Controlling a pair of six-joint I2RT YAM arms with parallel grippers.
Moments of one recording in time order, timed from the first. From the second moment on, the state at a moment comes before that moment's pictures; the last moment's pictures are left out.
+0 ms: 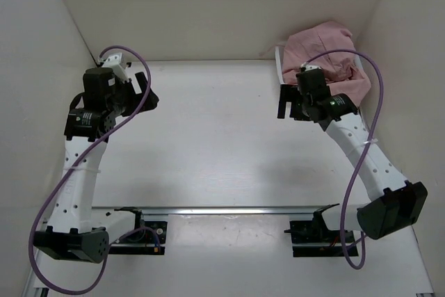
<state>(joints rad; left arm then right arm) -0.09 1.12 1.41 -0.84 0.09 -0.29 0.40 1.32 1.35 -0.86 0.23 0.32</state>
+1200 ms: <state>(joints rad) -0.14 1.19 1.46 -0.85 -0.08 -0.25 -0.18 2.23 2.35 -0.87 0.00 0.36</state>
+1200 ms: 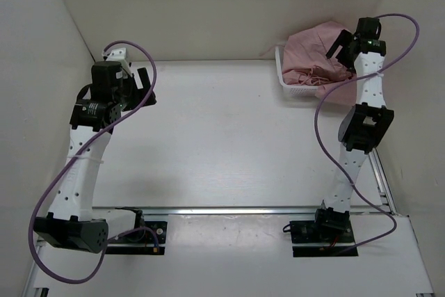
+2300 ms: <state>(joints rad) -0.15 1.10 1.47 -0.87 -0.11 -0.27 0.09 1.82 2.59 -0.85 -0.13 0.34</state>
